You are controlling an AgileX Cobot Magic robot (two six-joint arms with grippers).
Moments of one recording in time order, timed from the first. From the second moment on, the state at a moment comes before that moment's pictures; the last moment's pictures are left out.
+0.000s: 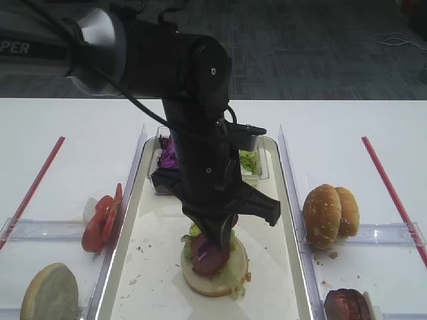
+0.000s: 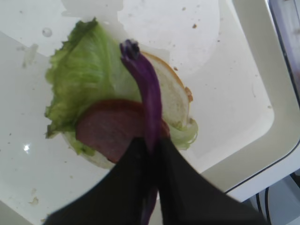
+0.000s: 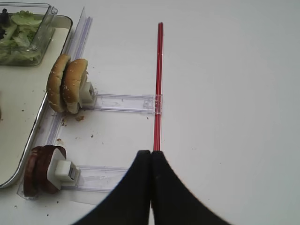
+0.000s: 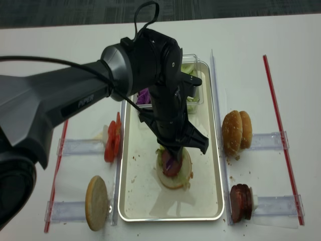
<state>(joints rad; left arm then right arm) -0.76 1.95 -1.49 -0.19 1.13 -0.15 -0.03 -0.02 -0.47 0.07 1.16 -0.09</state>
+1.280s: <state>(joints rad) -0.76 1.95 -1.49 -0.17 1.16 -0.15 -0.03 -0.02 -0.47 0.07 1.16 -0.10</state>
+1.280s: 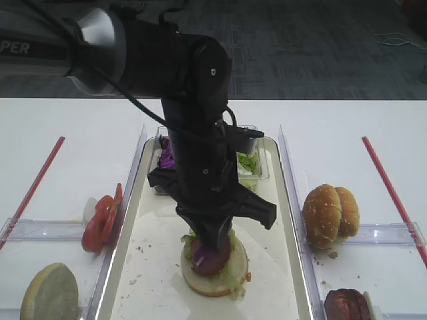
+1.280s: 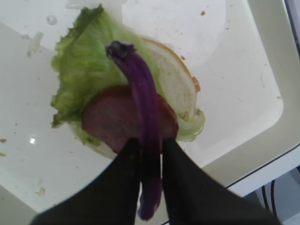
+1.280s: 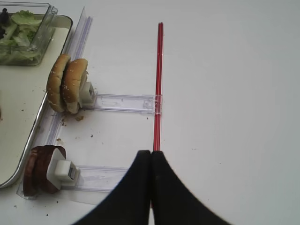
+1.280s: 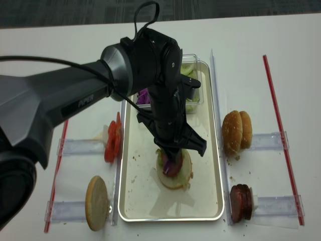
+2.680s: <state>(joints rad) -0.76 1.95 -1.58 -0.13 1.21 -0.22 -0.03 -0.02 -0.47 0.07 1.16 -0.10</state>
